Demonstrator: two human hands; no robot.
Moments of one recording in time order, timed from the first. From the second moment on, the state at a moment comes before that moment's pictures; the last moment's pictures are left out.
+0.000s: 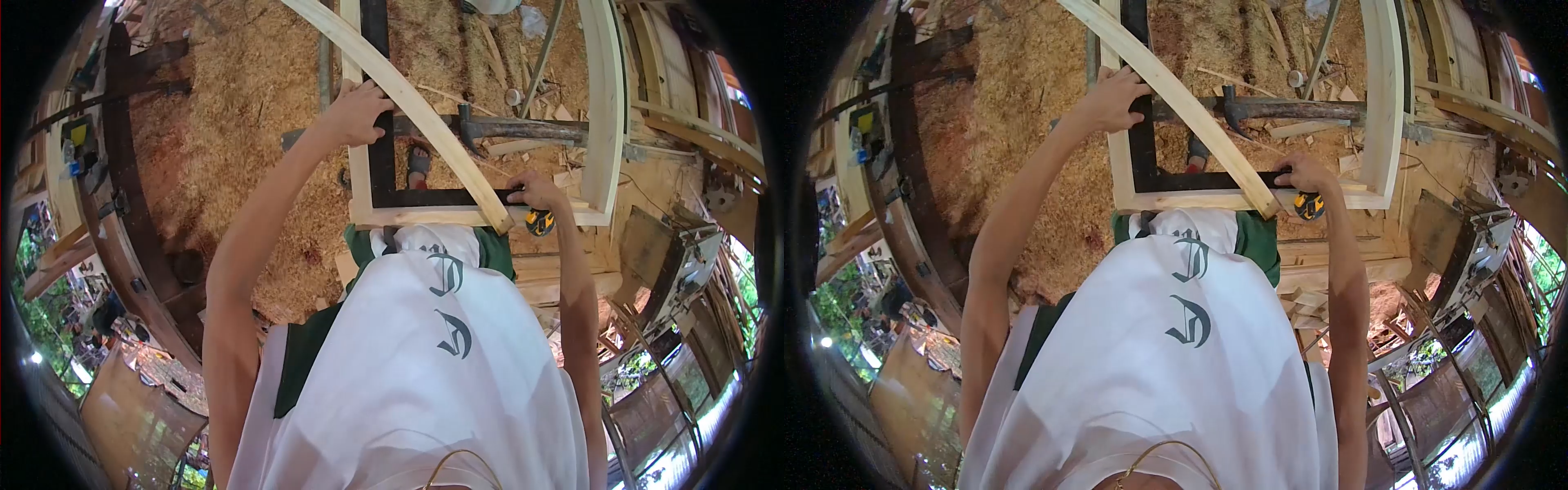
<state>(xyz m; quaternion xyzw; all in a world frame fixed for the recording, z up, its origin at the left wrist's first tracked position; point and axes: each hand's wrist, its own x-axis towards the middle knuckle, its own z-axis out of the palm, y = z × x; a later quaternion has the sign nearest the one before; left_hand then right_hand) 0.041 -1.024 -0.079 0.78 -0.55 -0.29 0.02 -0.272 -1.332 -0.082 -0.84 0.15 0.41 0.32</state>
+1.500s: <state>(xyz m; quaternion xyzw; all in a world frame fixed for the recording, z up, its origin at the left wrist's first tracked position) 0.094 -1.045 -0.114 0.62 0.18 -0.22 0.73 -0.147 -1.301 -0.085 -0.95 0.20 0.12 0.19</state>
